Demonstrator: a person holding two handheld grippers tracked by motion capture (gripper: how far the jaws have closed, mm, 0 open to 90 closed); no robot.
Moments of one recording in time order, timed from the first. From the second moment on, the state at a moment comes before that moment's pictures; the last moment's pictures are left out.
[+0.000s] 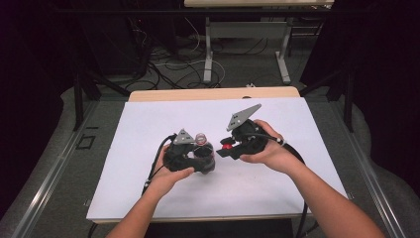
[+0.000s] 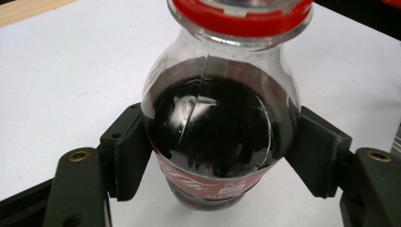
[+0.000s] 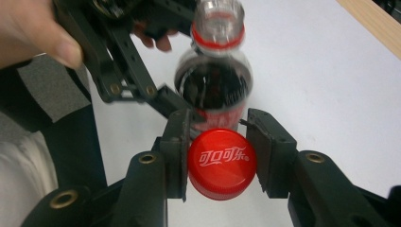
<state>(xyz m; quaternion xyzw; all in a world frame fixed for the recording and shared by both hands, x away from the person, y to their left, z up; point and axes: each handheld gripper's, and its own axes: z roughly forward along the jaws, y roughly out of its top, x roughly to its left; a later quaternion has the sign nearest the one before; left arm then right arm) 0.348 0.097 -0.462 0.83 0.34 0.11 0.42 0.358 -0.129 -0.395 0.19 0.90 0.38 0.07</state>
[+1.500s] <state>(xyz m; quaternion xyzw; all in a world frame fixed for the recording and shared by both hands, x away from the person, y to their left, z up) 0.441 0.059 -0.455 0.80 0.38 0.16 0.43 0.360 -0.200 -0.500 0.36 0.84 0.40 0.09</state>
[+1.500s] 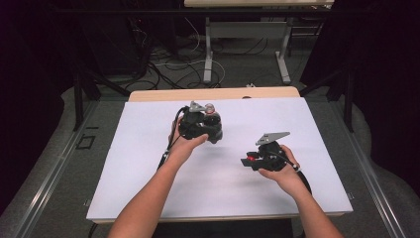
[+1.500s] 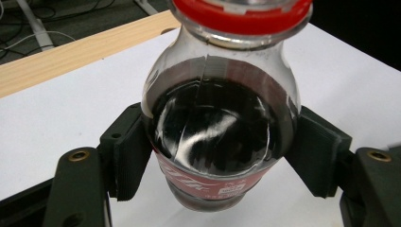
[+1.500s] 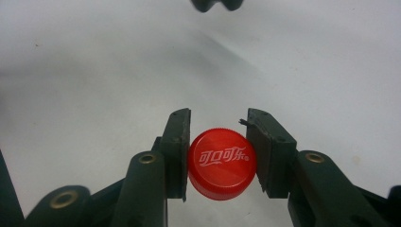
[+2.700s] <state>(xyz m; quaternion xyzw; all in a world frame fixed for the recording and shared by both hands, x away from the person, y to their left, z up) 0.453 0.036 -0.505 0.81 0.39 0.17 0.40 0.360 -0.187 -0.513 0.34 0.85 0.39 0.08</state>
